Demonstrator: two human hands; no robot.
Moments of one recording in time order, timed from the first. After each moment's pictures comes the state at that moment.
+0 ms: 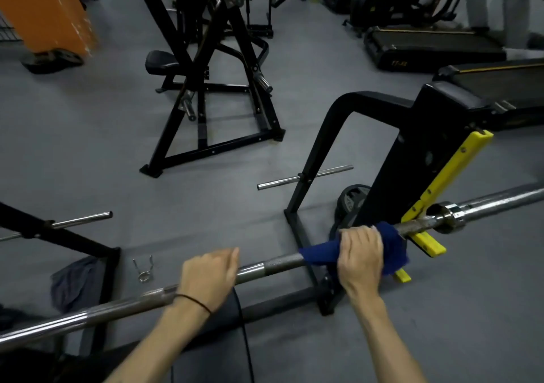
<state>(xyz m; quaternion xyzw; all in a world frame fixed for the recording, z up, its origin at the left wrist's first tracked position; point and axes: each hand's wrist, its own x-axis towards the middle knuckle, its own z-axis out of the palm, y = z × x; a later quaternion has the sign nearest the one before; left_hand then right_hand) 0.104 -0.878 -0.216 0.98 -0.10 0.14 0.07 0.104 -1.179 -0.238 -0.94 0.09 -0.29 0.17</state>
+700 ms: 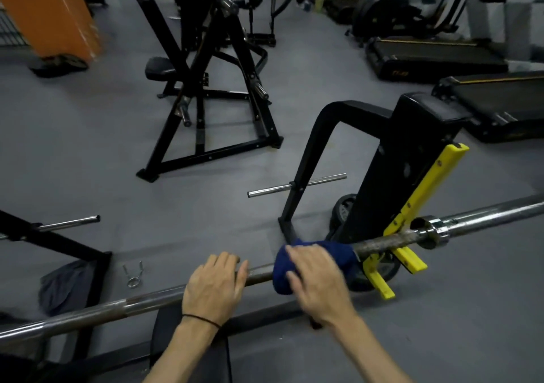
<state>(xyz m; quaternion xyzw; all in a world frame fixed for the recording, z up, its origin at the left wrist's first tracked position) 0.101 -0.948 -0.244 0.97 -0.11 0.22 0.06 0.094 -1.185 -0.250 -0.95 -0.18 -0.19 0.16</state>
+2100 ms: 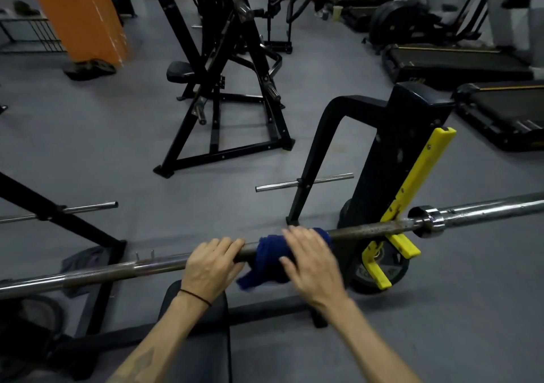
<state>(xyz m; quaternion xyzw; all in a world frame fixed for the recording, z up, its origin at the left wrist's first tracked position) 0.087 -0.934 -0.265 0.92 -0.22 0.31 0.01 0.080 -1.188 -0.259 -0.95 -0.21 -0.17 0.16</state>
